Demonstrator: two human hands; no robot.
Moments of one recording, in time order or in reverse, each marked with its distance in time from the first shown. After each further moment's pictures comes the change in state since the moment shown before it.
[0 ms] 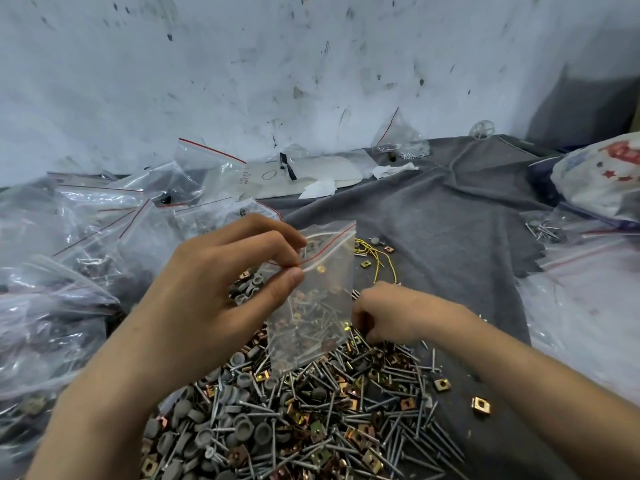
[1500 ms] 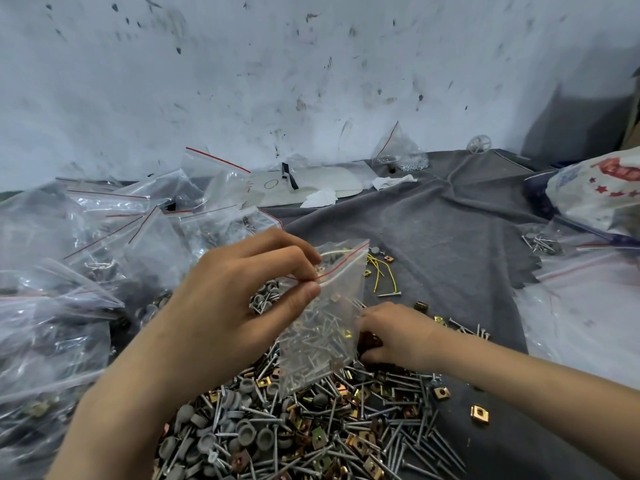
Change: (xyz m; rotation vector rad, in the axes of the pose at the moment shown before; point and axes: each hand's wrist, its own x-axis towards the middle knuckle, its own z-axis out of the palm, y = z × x) left_hand -0.001 0.006 0.000 0.000 -0.050 0.000; right_hand -0.008 0.011 0.023 -0.047 0.155 -0.163
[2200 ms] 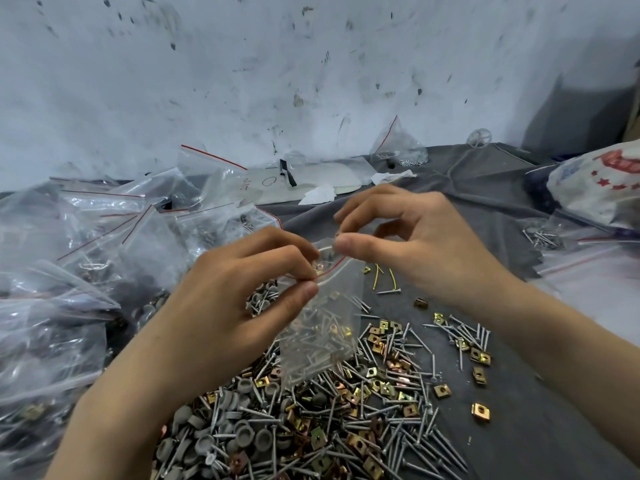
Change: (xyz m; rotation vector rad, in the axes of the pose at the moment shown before) left_hand 0.002 -0.001 0.003 -0.006 0.005 0.003; right_hand -0.043 -0.060 -0.111 0.819 0.677 -0.118
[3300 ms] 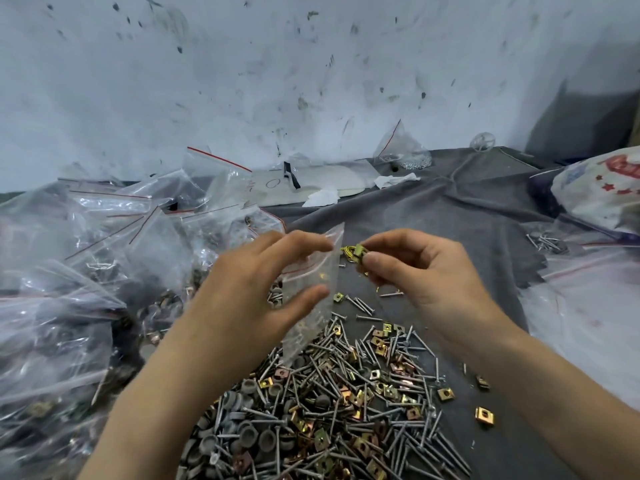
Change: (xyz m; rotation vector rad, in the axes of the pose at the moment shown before) left_hand 0.003 -0.002 0.014 0.041 0.075 -0.121; right_hand -0.021 0.038 0.019 0.528 0.189 0.214
